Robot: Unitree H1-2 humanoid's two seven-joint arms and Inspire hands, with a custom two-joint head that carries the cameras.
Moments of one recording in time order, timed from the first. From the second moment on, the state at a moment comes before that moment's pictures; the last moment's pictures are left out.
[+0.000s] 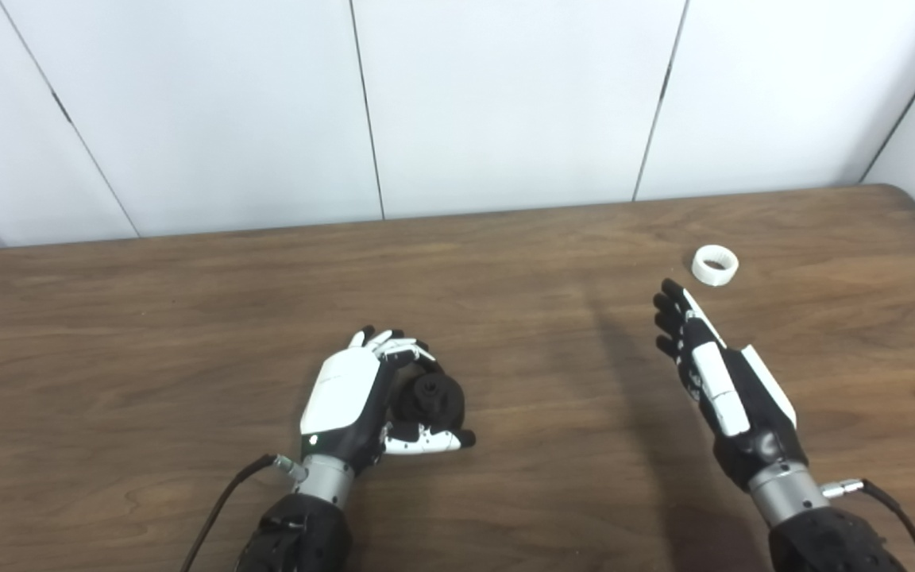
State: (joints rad) left arm -0.11 0.11 -0.37 -0.06 0.78 0.13 0.02; right arm 0.13 -0.15 -0.03 -0.54 -0.01 0.40 0.08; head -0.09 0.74
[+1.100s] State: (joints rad) left arm -0.12 0.13 -0.37 0.01 0.74 0.06 0.08; right arm 0.00 -0.25 -0.01 -0.53 -0.31 0.41 0.05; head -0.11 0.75
